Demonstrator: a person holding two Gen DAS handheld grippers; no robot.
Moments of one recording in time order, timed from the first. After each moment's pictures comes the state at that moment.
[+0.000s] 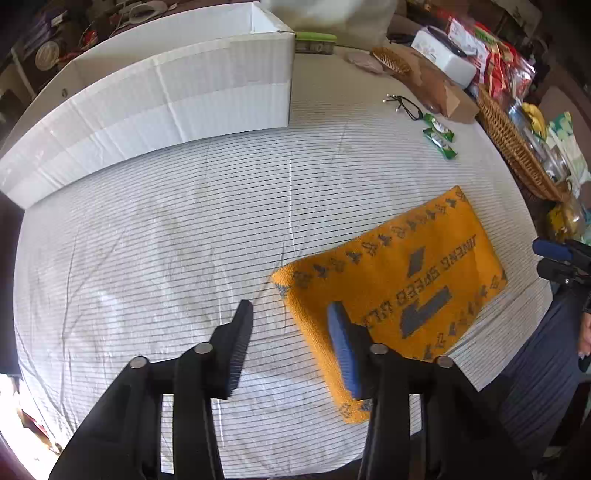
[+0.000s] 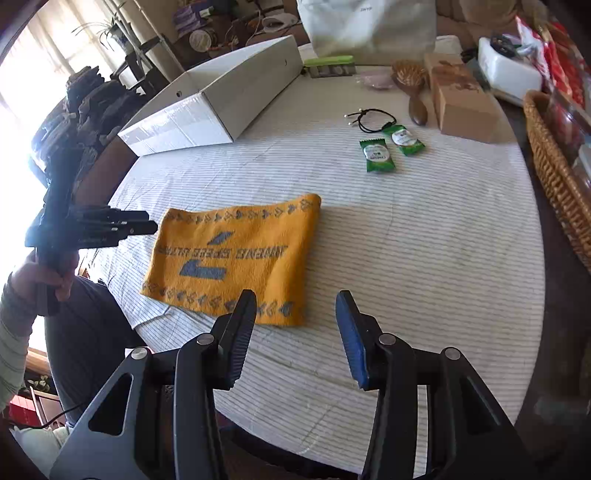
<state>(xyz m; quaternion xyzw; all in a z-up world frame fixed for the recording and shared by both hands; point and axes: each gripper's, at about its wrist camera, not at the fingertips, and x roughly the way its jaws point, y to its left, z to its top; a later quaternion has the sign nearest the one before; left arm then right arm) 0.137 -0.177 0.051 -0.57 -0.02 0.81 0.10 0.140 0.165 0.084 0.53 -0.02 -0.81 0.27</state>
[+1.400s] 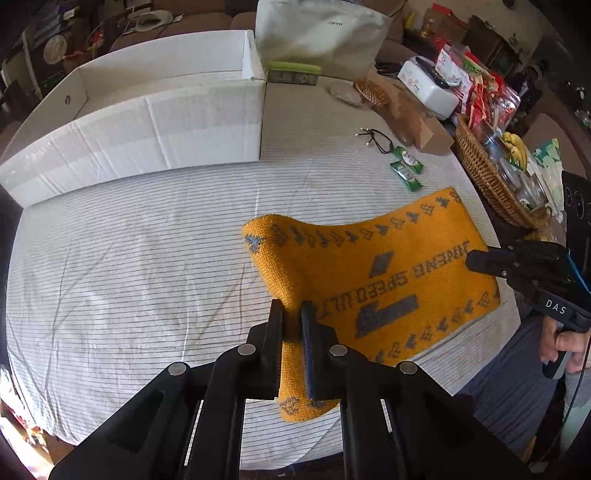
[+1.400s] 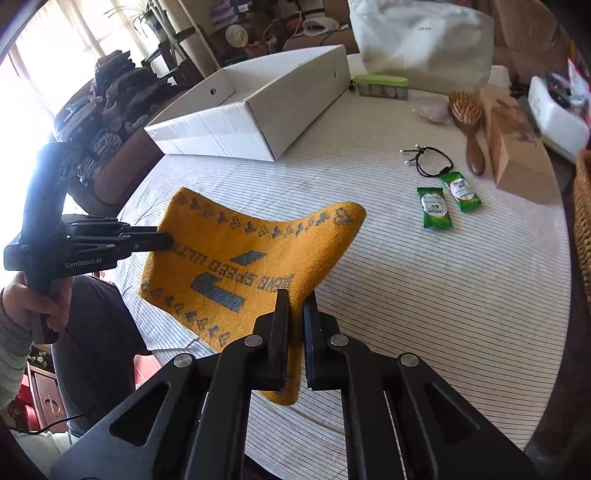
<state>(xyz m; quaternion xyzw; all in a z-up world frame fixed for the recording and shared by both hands) 0.142 -0.150 0.093 -0.54 -0.03 0.83 0.11 0.121 0.114 0.104 0.50 0.01 -0.81 0.32</state>
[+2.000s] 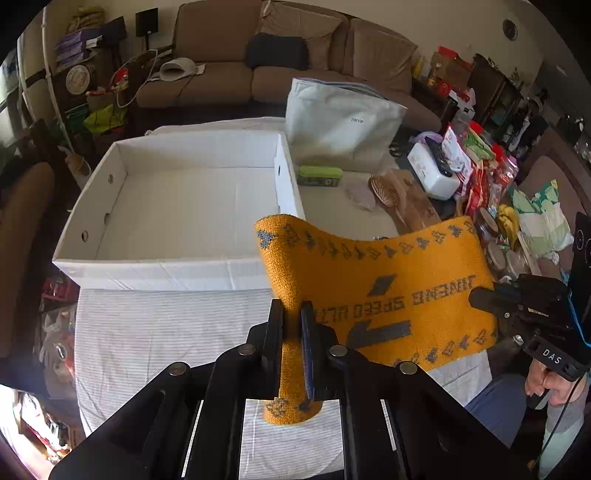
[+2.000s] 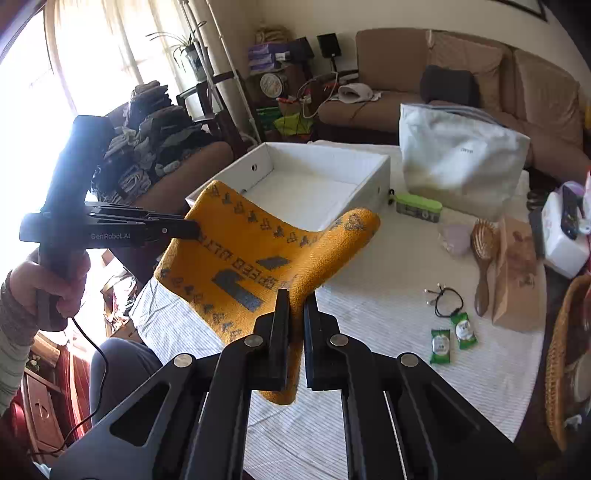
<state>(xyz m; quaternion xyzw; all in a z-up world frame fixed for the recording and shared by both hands) 0.078 -0.220 0.239 -0.48 -0.05 0.87 0.08 0.085 0.041 0.245 0.40 0.03 -0.85 0.35</state>
